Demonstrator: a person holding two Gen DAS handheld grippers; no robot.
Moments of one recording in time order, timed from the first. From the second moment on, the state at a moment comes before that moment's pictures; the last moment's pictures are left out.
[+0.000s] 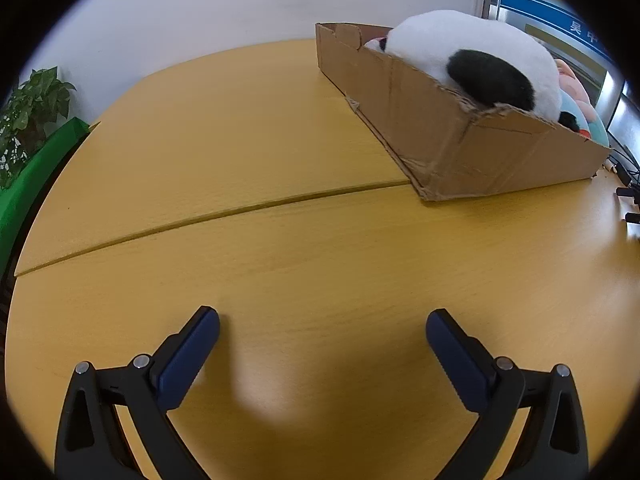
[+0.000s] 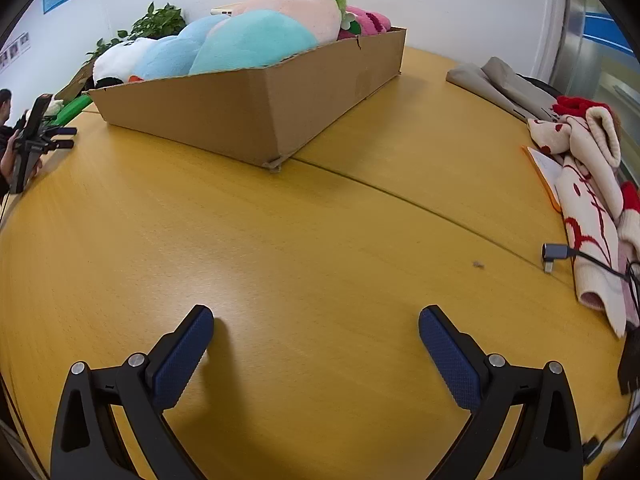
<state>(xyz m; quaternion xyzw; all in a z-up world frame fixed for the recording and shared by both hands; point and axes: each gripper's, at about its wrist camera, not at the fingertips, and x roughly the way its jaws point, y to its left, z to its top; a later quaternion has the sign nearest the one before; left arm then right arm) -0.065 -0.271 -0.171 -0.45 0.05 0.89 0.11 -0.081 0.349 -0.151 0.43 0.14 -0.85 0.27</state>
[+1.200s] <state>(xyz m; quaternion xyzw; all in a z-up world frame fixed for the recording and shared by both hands) -0.098 -0.288 -0.173 -0.45 0.09 0.87 0.18 -0.104 0.363 -0.151 0.42 0.17 -0.84 0.31</state>
